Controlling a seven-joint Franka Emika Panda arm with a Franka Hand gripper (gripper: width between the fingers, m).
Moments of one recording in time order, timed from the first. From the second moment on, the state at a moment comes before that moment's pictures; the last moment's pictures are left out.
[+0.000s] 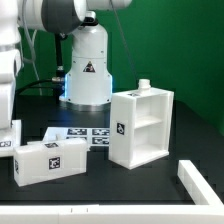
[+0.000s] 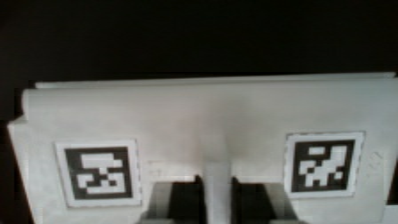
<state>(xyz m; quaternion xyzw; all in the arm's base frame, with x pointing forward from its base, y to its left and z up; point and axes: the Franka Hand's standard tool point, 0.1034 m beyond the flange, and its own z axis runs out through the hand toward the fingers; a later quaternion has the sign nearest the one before) 0.421 -0.176 0.046 -0.66 -0.75 0.05 0.08</state>
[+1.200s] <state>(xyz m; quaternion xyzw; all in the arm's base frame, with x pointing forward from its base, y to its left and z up) 0.434 -0.157 0.108 -0.73 -0.68 0.04 0.03</state>
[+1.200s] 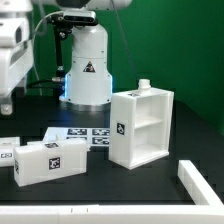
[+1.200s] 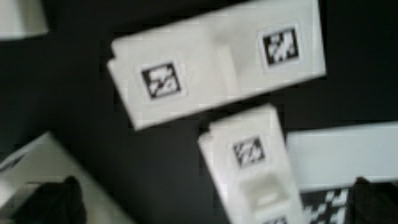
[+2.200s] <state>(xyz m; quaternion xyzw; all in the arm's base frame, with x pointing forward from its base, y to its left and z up) 0.492 -0.076 0.155 -0.89 -0.46 0.02 -0.03</state>
